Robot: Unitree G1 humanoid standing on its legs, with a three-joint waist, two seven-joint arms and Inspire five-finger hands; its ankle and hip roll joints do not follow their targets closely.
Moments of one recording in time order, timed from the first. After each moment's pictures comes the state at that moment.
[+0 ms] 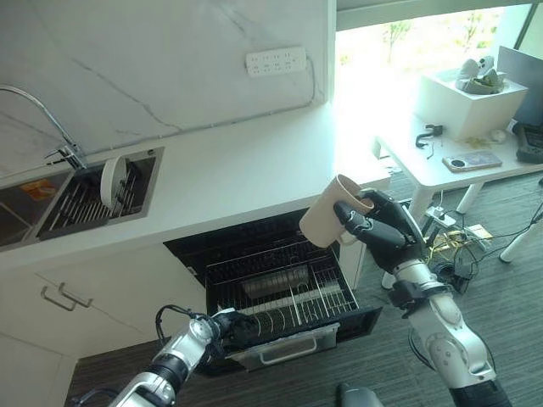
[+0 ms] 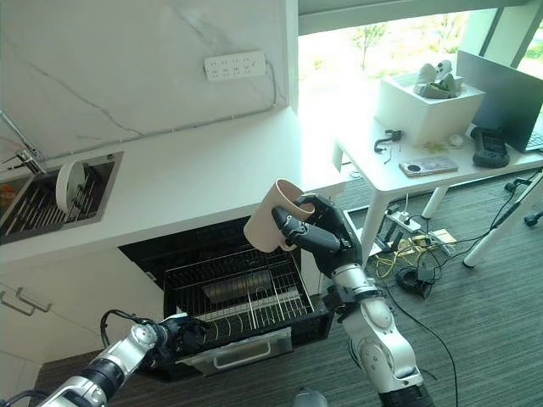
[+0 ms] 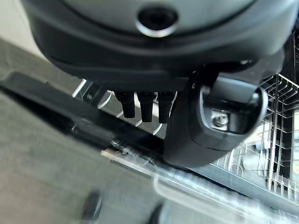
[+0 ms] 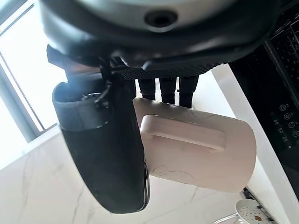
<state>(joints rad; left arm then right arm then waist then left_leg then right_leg) -0.27 0.49 -0.51 0.64 0.12 0.30 -0.54 -0.05 -0.42 0.14 -0.19 0.80 0.00 0.00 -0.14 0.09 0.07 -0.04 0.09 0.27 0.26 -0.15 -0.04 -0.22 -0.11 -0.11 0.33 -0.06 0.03</state>
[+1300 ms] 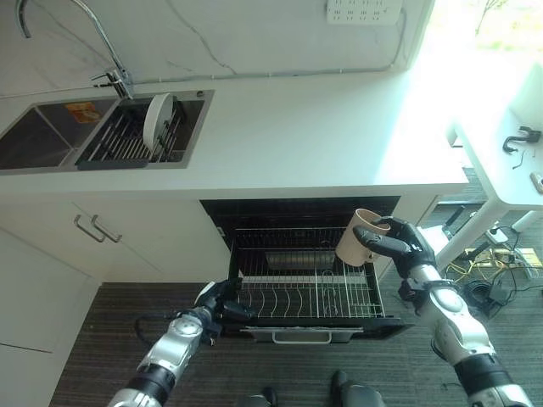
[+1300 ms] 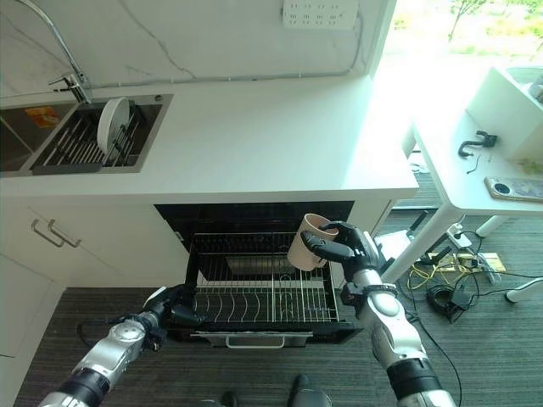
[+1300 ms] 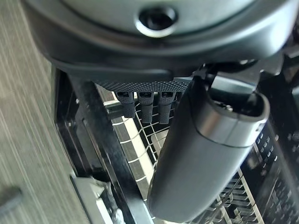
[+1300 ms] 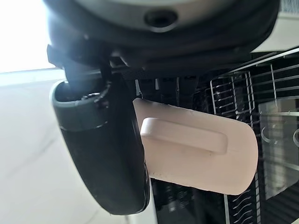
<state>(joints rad) -0.24 0.48 -0.36 0.51 -0.16 0.27 -0.12 -0.24 -0.49 0.13 0.29 0.59 0.03 -0.06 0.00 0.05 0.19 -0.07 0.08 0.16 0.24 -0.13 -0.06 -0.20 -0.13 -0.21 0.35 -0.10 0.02</state>
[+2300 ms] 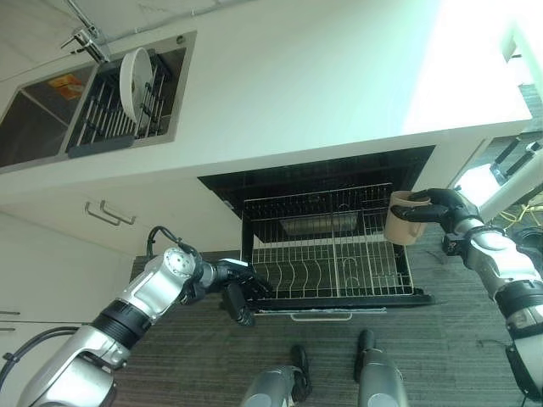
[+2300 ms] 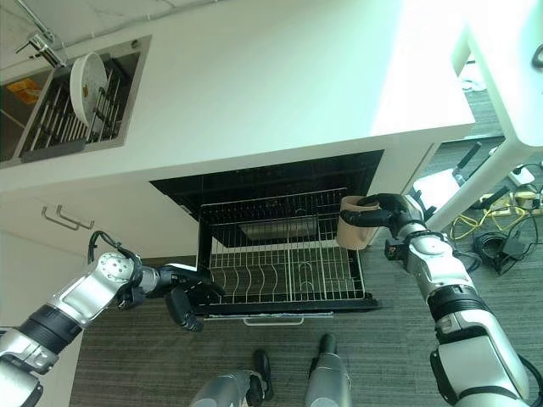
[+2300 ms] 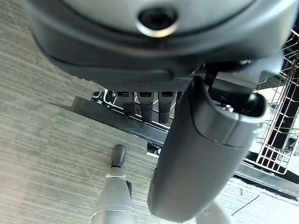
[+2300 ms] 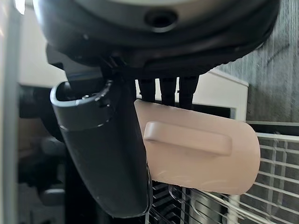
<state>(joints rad) -0.53 0.78 -0.55 0.18 -0.06 0.48 -0.86 -0.71 -0.77 0.33 0.80 0.59 0.14 0.07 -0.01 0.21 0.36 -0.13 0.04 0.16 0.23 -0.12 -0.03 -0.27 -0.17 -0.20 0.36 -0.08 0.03</state>
